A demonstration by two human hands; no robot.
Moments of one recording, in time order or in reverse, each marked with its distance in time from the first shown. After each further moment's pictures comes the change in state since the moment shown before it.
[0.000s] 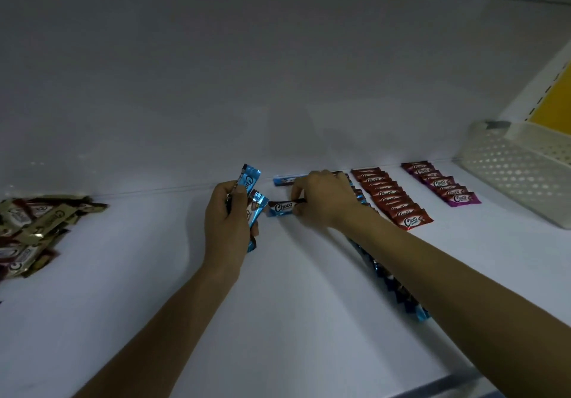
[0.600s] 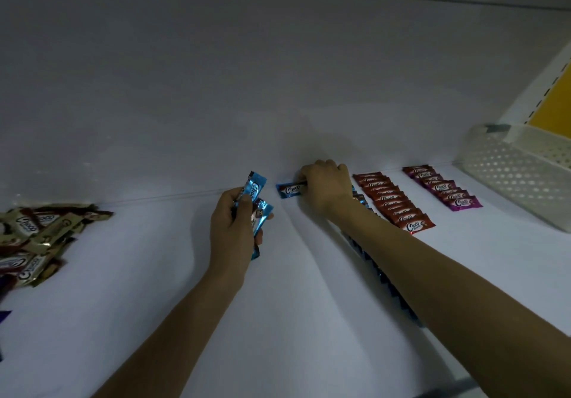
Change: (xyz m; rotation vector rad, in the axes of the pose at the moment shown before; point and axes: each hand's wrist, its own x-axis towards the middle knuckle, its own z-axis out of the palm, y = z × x) left_hand -0.003 0.007 0.000 -0.079 -0.029 -0.053; right_hand 0.037 0.008 0.013 -0.077 0.090 0.123
